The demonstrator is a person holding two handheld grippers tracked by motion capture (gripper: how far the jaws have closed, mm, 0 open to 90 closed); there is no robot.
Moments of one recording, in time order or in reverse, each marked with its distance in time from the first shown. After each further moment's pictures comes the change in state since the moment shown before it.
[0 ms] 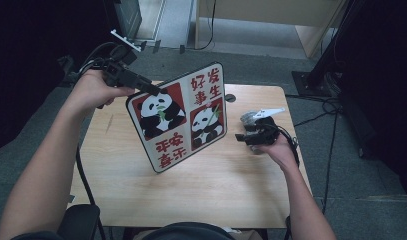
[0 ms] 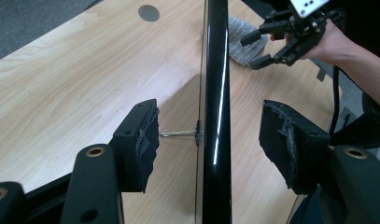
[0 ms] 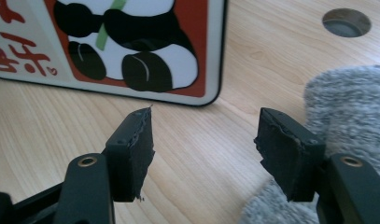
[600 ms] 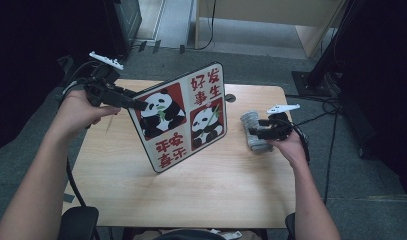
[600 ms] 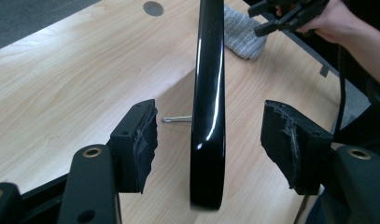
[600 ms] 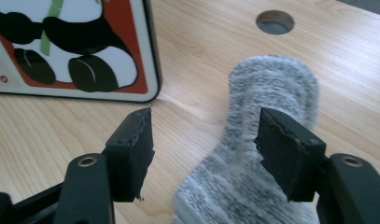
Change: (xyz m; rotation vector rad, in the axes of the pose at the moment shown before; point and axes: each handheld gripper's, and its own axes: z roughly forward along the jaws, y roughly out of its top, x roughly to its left) left arm -0.005 -0.053 -0.010 -0.065 0.023 -0.003; right arm -0.030 -0.006 -0.024 -0.022 -0.104 0.044
